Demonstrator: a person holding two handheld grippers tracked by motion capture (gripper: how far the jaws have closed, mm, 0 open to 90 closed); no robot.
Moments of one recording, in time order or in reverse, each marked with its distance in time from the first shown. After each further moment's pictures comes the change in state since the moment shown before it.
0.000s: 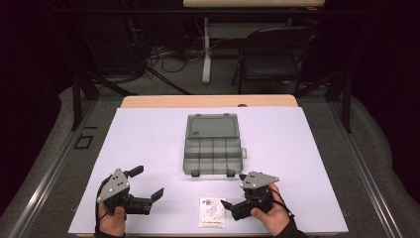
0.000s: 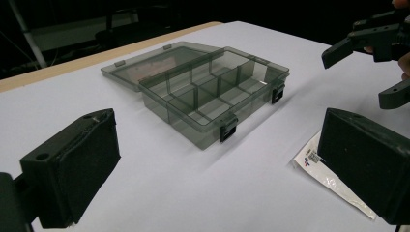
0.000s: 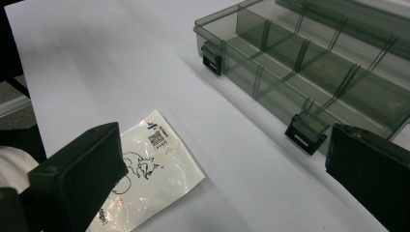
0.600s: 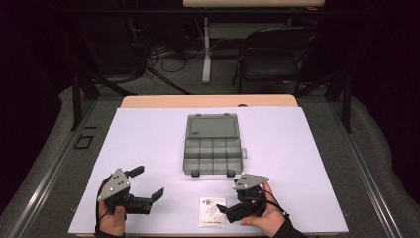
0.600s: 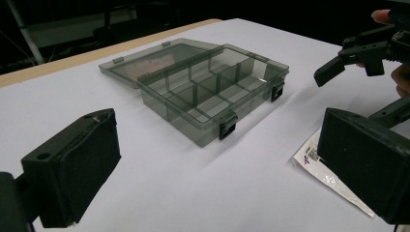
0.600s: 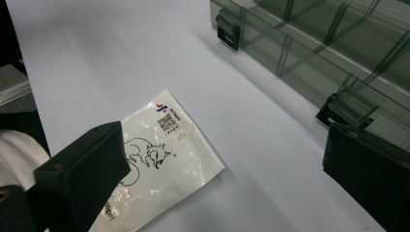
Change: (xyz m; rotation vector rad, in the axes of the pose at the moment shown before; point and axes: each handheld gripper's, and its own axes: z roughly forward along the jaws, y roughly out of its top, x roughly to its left) left arm 0.001 -0.001 0.001 0.011 -0.005 -0.008; right arm 0.006 -0.006 0.019 0.084 0.034 0.021
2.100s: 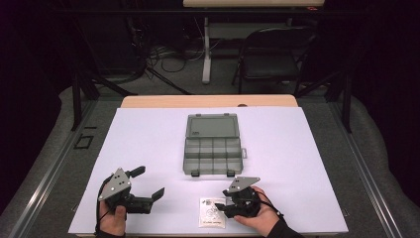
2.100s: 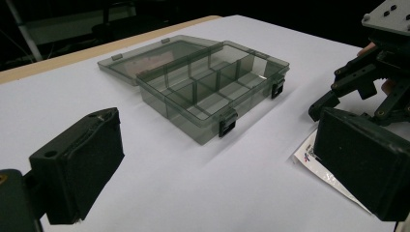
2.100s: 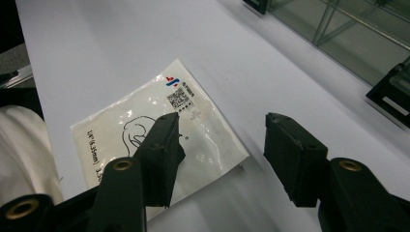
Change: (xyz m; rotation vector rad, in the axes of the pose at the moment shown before) left arm 0.000 0.000 0.002 0.011 -0.002 0.001; right arm 0.001 -0.009 0.021 0.088 0.066 -0.003
